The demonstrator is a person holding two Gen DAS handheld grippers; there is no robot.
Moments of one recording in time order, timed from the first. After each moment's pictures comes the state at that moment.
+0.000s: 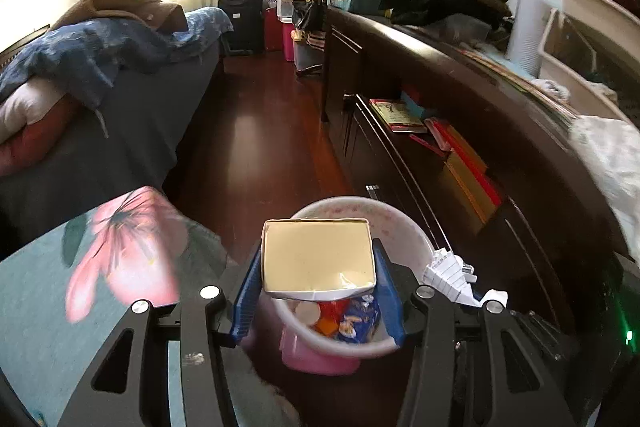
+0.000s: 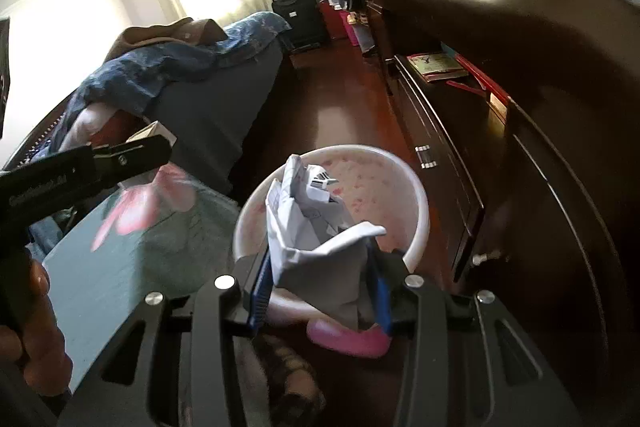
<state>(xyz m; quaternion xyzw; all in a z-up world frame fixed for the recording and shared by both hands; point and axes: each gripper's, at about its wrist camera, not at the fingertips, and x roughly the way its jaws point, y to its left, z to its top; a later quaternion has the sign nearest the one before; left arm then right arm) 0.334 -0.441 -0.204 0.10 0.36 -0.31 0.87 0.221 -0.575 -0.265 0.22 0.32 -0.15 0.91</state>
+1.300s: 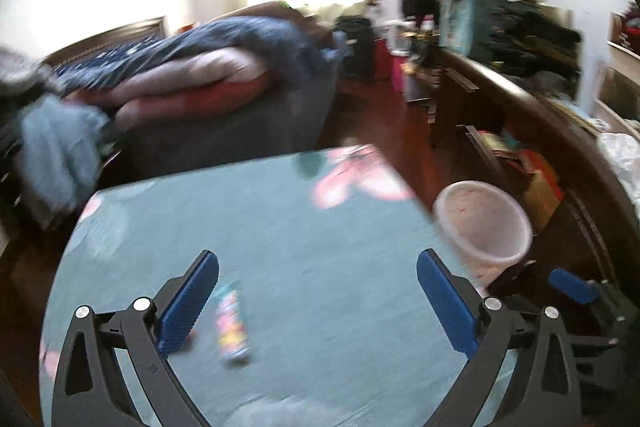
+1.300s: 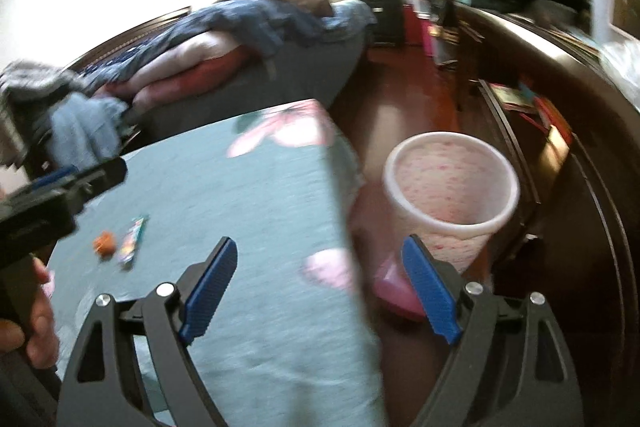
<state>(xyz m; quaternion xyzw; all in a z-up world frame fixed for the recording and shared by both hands) 0.237 -0.171 -0.162 0.07 0.32 -0.13 0.94 0.161 -0.368 -0.198 0.11 0.34 -0.03 0.93</state>
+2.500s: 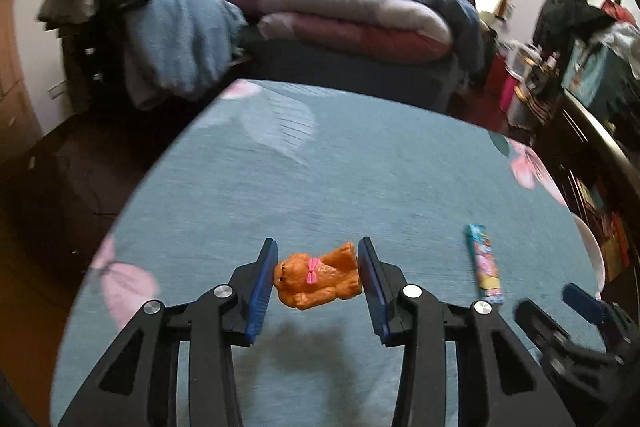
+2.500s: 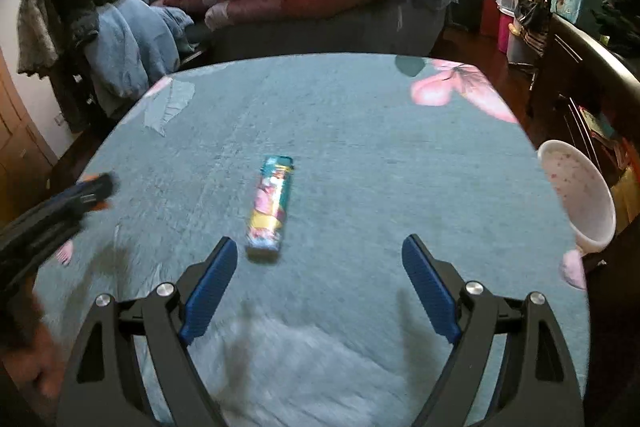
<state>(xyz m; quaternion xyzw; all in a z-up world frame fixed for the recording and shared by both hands) 0.243 0.032 -0.218 -0.06 0.37 0.03 0.92 0.247 -0.171 -0.238 0.02 0.42 0.05 0.91</state>
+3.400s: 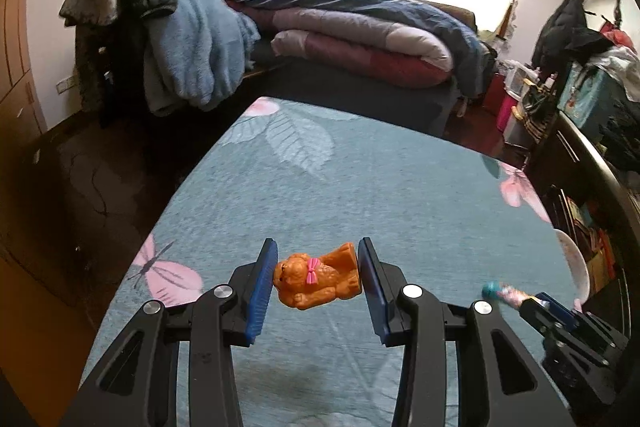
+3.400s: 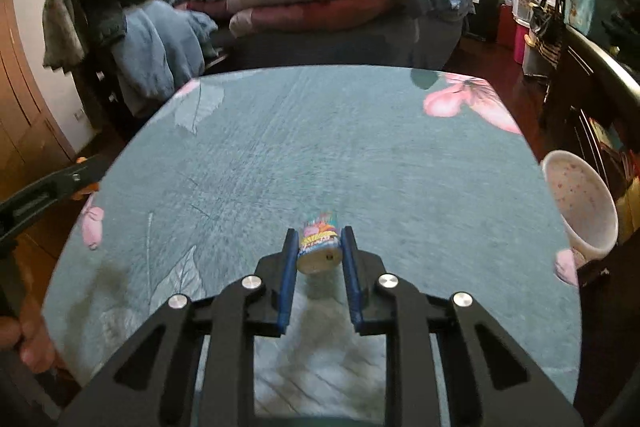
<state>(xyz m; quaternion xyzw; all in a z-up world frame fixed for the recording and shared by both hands) 0.218 0.044 -0.187 -0.07 0.36 0.03 0.93 0.207 -0.188 -0.213 0.03 0.40 0.09 0.91</state>
